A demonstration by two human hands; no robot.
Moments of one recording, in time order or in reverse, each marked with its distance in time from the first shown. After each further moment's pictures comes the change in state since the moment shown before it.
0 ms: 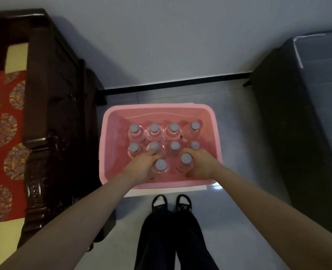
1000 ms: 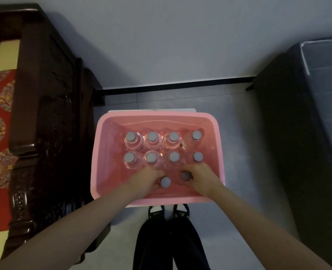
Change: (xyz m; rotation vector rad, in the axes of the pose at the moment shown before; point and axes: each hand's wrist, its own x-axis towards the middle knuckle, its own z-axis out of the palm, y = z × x) left_hand 0.026 -0.011 0.026 -0.077 -0.051 0.149; right_hand 0.013 0.017 0.021 0.009 0.076 0.006
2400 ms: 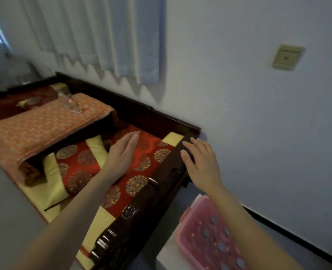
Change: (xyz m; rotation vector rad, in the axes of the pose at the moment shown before) left_hand -0.372 0.092 -0.217 -0.285 1.549 -0.428; right_hand -0.008 -0.396 -0.129 -0.120 0.450 -0.798
